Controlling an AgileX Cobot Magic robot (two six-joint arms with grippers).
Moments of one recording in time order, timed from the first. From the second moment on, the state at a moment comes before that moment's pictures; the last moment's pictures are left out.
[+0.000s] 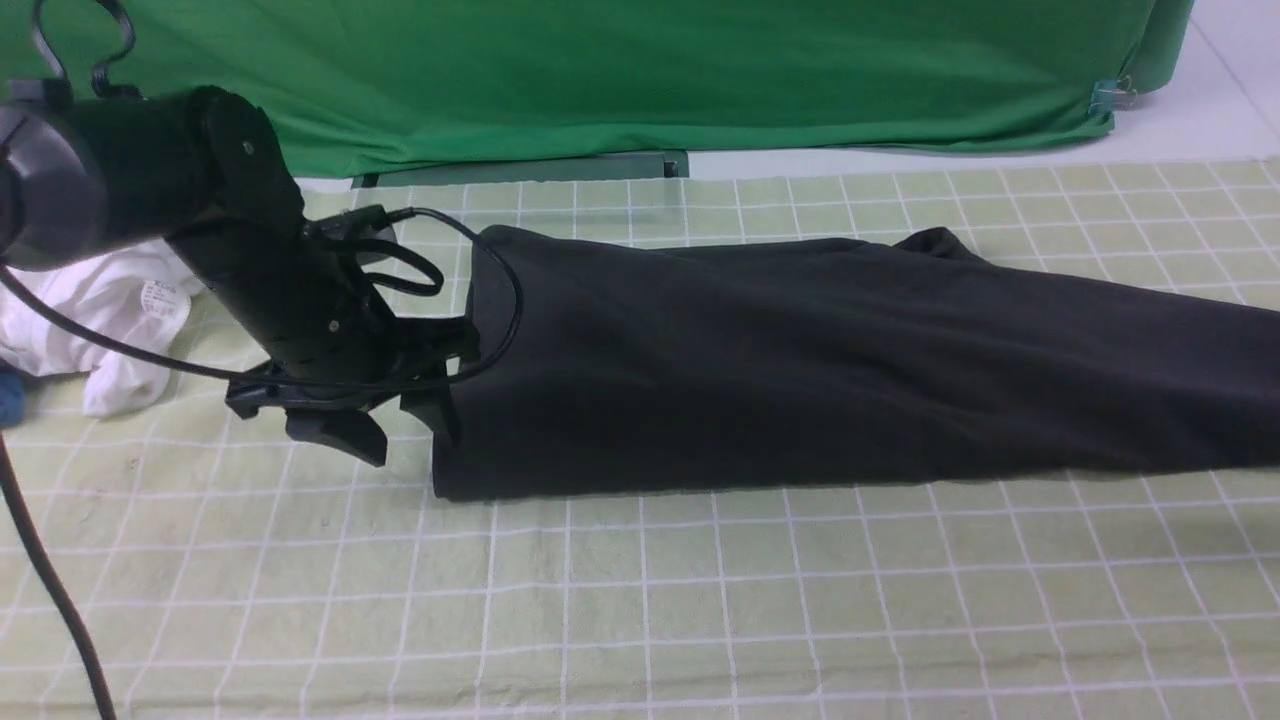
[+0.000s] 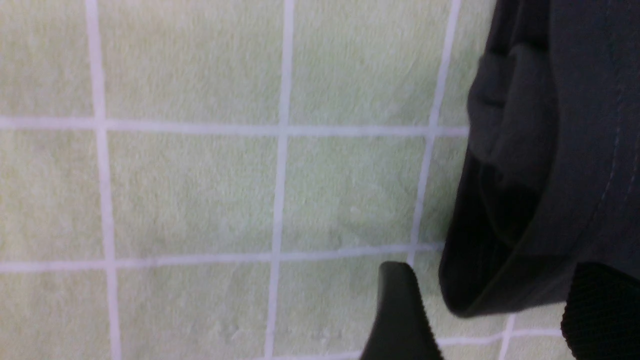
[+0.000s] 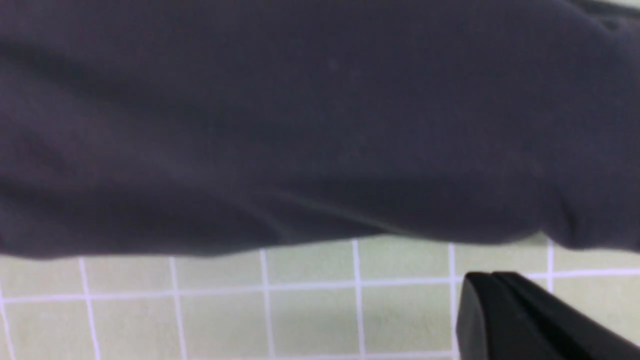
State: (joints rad) right arm -0.23 1.73 -1.34 0.23 0.98 -0.27; left arm -0.10 1.87 -1.27 -0.31 0.92 -0.08
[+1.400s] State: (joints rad) right arm -0.41 2.01 -1.34 0.19 0.78 -0.24; left arm -0.15 1.94 -1.27 -0.44 0.93 0.13
